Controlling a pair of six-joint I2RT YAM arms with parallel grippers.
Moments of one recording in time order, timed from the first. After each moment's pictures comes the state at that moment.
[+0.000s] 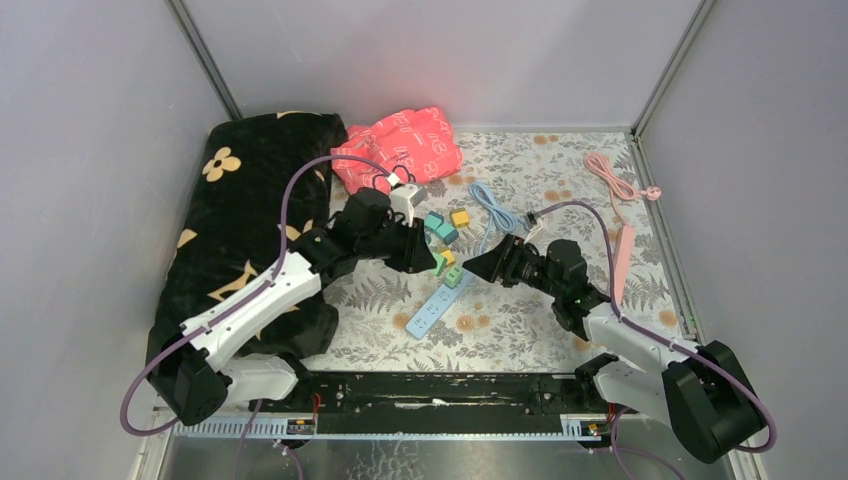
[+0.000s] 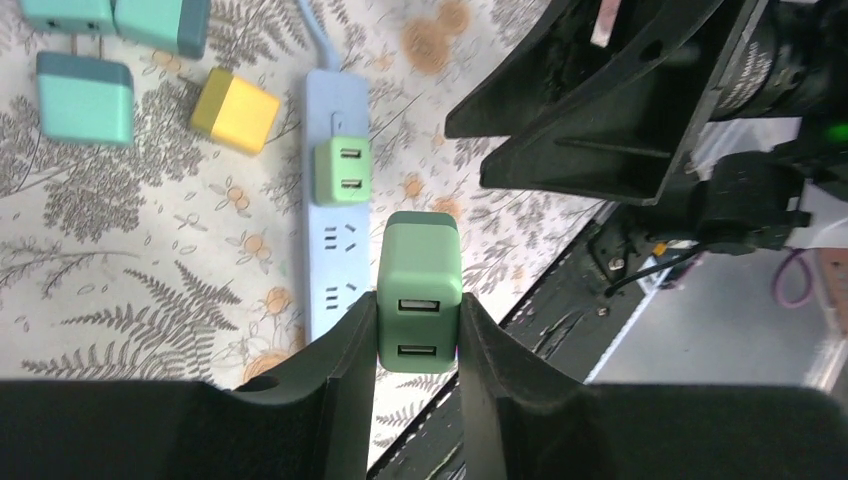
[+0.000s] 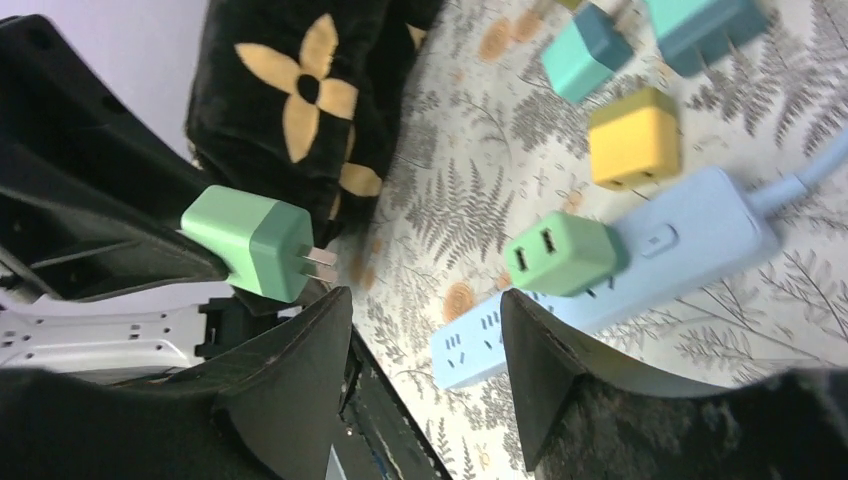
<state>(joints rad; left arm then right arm) -0.68 1.22 1.04 -0.43 0.36 -0.39 0.48 1.07 0.35 0.51 -0.47 0.88</state>
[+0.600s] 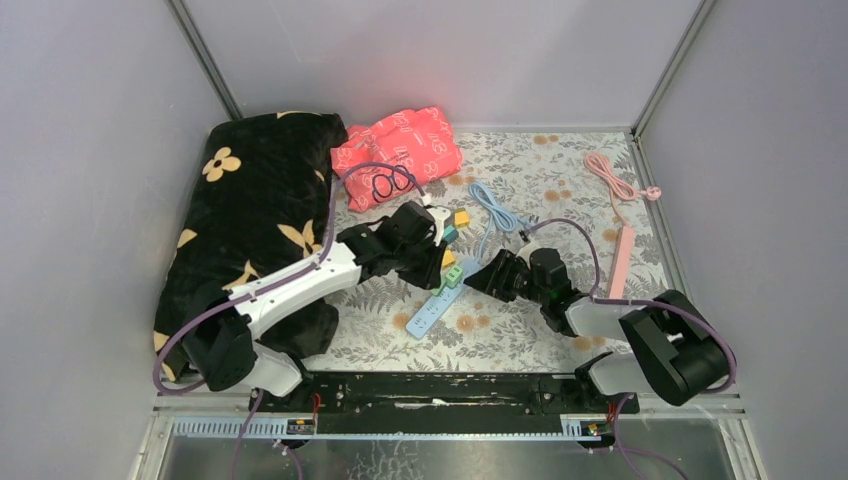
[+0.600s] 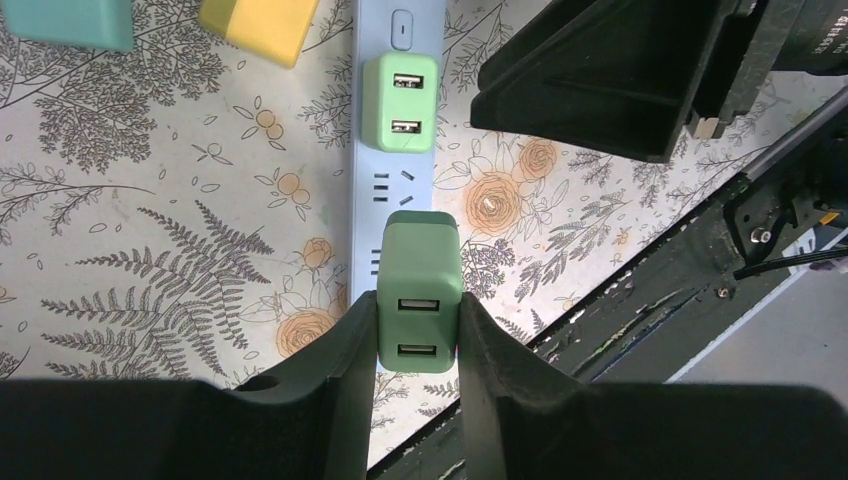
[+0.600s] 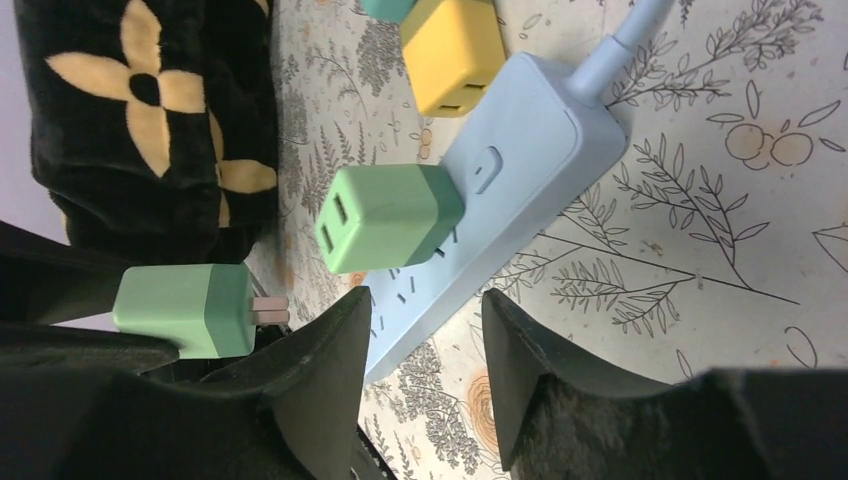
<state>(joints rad) -0.82 1.44 1.12 -0.61 0.15 -0.35 0.49 1.33 0.27 0.60 -0.38 0.94</state>
